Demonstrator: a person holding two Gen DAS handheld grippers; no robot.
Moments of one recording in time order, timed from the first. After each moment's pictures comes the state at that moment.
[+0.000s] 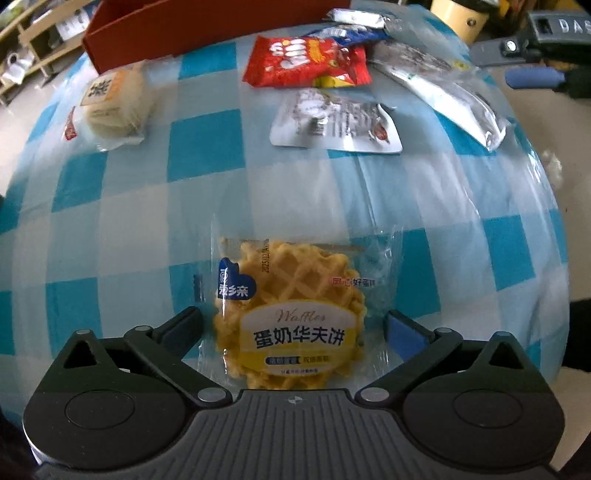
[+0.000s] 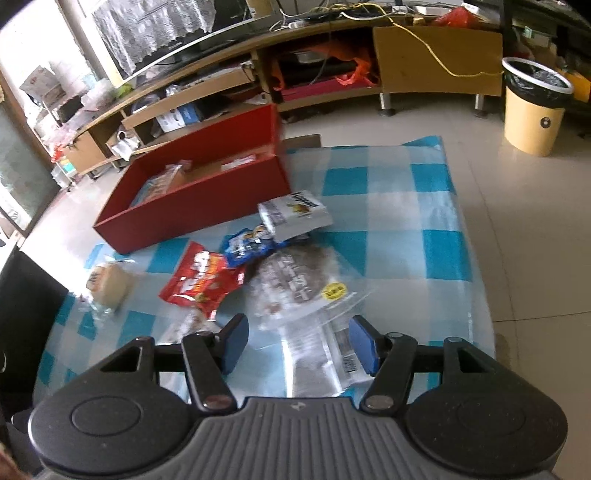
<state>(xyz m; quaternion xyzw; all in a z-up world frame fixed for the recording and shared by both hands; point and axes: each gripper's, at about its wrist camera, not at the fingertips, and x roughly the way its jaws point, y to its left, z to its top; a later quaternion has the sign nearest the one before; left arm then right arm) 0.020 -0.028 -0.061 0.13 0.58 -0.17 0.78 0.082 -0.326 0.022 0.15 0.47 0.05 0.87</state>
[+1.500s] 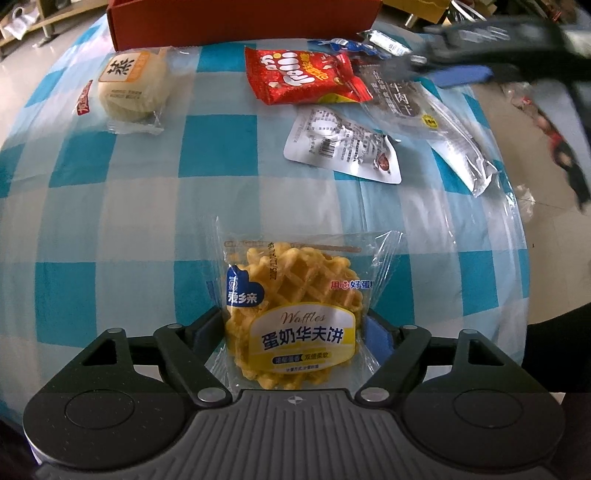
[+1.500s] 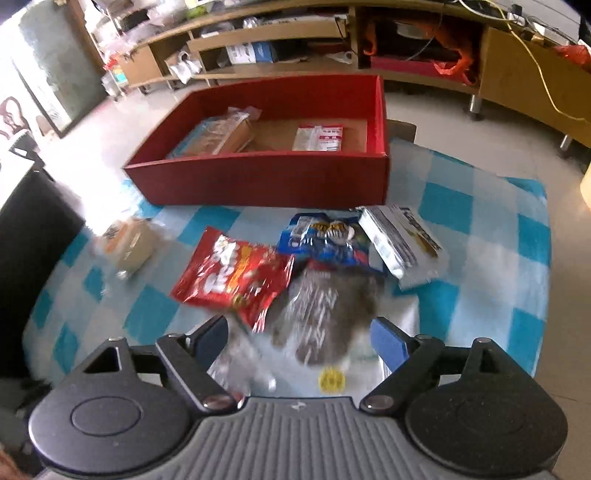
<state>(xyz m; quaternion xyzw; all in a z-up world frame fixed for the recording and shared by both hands) 0.038 0.000 -0.045 0.04 0.61 -0.19 0.77 0.166 -0.262 0.009 0.03 0.52 0.16 0.84</state>
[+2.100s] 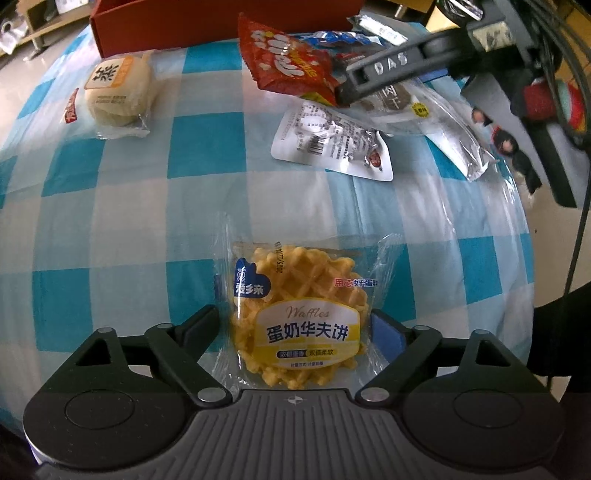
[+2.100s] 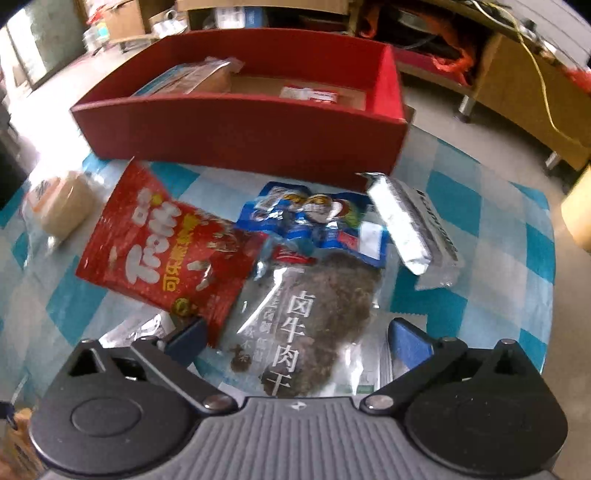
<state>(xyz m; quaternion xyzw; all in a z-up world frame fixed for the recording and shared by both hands) 0.037 -0.005 -0.046 0.07 0.60 -0.20 0.77 0.181 -0.245 -0.034 -0.04 0.54 0.12 0.83</state>
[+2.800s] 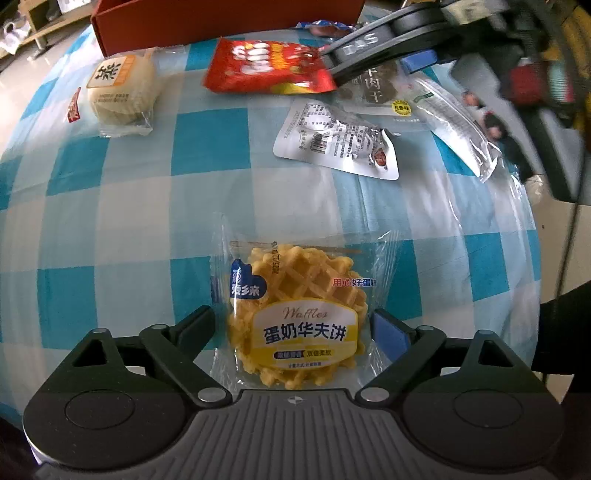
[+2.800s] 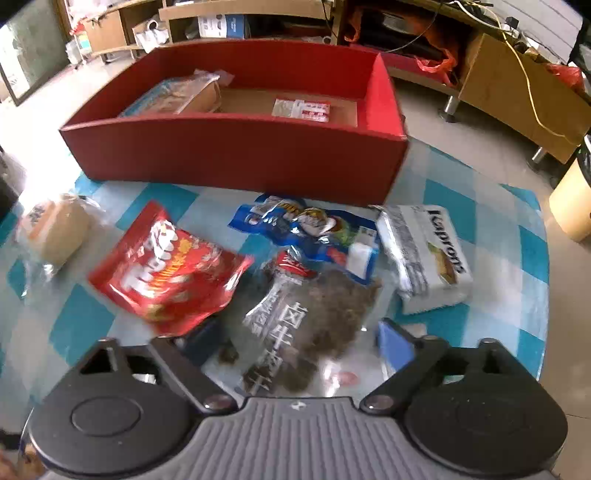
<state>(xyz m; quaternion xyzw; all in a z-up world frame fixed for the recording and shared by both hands) 0.037 -0.010 -0.049 0.07 0.61 -0.19 0.77 0.188 -0.224 -0.030 -0.04 0.54 0.09 0.84</state>
